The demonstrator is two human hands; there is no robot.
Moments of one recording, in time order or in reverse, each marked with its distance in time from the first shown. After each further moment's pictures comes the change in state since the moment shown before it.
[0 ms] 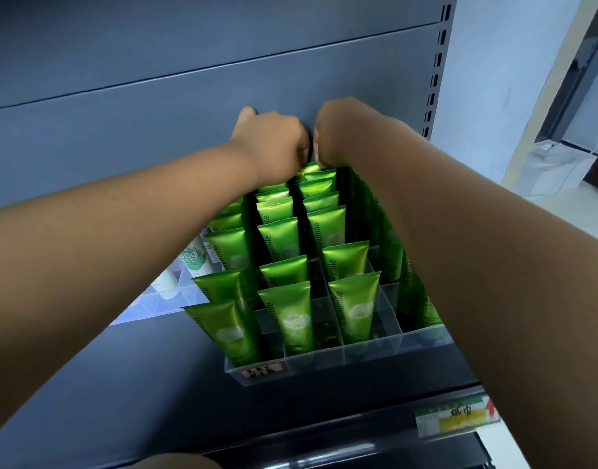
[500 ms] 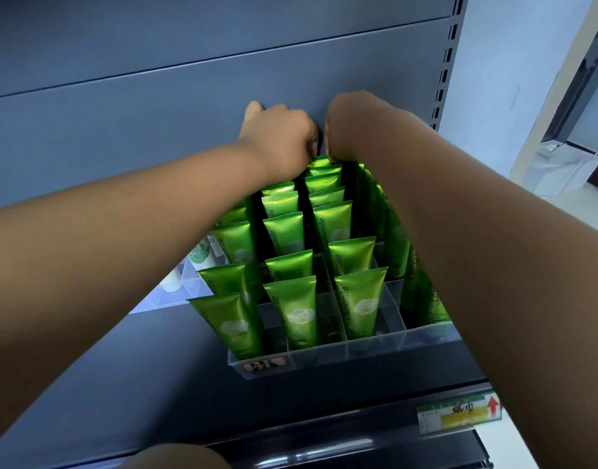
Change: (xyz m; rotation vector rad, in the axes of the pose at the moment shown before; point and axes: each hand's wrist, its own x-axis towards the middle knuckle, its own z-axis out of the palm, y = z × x) left_hand -0.002 0.005 0.005 -0.033 0.052 -0.058; right_hand -0.016 0.000 -0.005 0.006 0.039 0.032
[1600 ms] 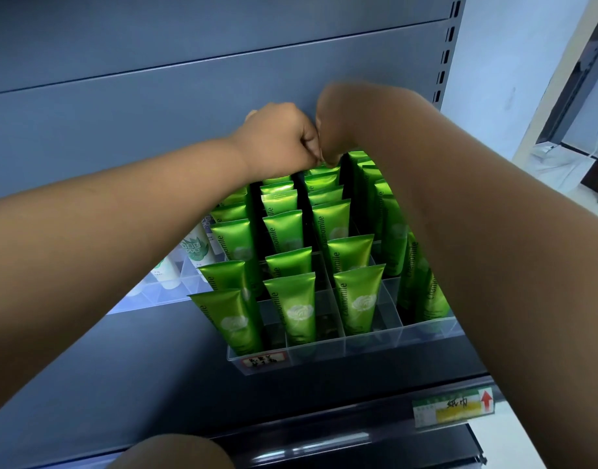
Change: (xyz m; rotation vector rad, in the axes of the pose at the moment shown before) left_hand -0.009 -0.009 -0.010 -0.345 -0.096 0.039; right_hand 0.007 -0.023 -0.019 -0.386 -0.183 -0.096
